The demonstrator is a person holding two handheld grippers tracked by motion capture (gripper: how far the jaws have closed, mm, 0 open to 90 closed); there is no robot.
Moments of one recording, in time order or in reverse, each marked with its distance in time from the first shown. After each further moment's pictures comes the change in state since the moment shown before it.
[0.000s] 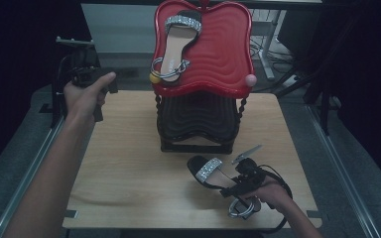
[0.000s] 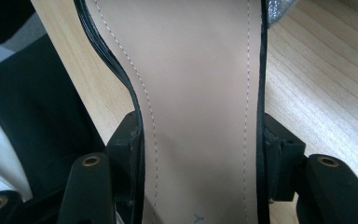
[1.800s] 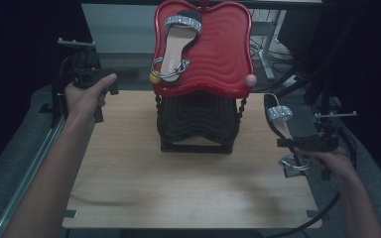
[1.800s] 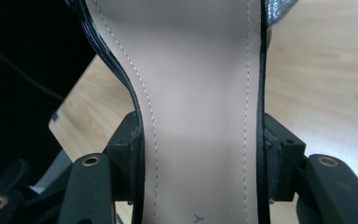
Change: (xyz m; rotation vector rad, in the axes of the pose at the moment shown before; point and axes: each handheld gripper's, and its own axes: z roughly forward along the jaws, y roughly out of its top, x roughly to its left) left arm 0.000 -0.002 0.002 0.008 -0.002 0.006; right arm -0.091 -0.023 -0.178 -0.461 -0.021 0.322
